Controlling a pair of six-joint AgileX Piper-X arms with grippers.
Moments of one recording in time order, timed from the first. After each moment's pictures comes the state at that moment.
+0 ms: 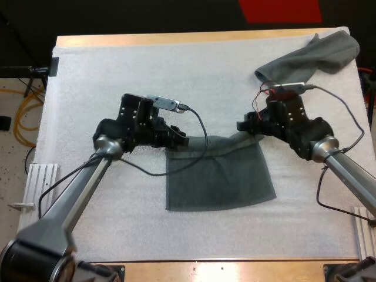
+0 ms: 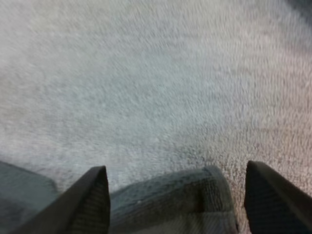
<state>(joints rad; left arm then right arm) -0.30 1.47 -1.00 0.63 0.38 -1.82 0.45 1.52 -1.02 0.45 0.03 -1.59</state>
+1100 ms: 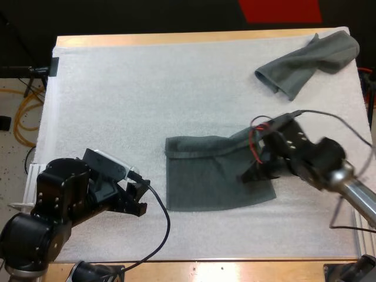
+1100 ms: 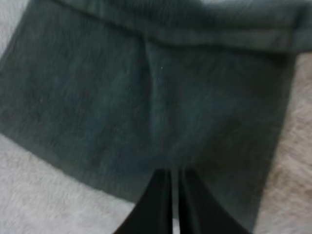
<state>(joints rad) -0.30 0.69 -1.00 1.22 0.30 -1.78 0.64 1.30 -1.04 0.98 -0.08 -1.68</state>
